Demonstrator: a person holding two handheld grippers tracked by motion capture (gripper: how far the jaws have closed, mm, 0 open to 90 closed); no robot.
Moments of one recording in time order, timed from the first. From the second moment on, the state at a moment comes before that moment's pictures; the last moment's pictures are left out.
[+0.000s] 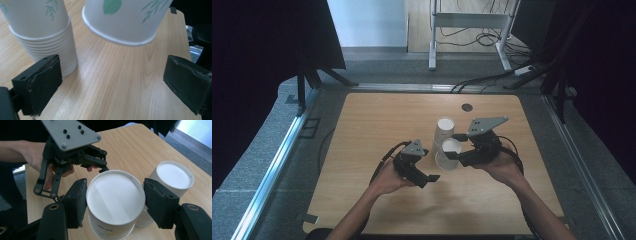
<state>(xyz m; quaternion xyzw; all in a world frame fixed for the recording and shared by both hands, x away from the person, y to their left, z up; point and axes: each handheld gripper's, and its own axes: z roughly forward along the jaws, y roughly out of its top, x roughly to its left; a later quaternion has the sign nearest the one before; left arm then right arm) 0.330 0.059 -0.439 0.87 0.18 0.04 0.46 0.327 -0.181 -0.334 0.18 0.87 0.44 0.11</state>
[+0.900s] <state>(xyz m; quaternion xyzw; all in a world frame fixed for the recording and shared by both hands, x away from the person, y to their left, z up) 0.311 0.041 -0.473 0.87 0.16 0.06 0.46 0.309 -0.174 -0.383 0.17 0.88 0.45 0.09</state>
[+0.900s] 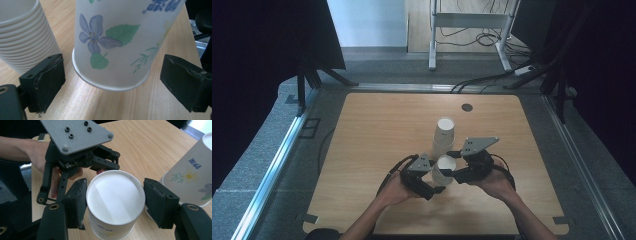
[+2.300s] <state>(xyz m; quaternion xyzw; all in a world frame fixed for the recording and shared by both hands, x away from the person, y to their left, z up) 0.312 0.041 -0.484 0.86 0.16 0.05 0.48 0.311 -0.170 -0.386 0.16 0.88 0.44 0.07</state>
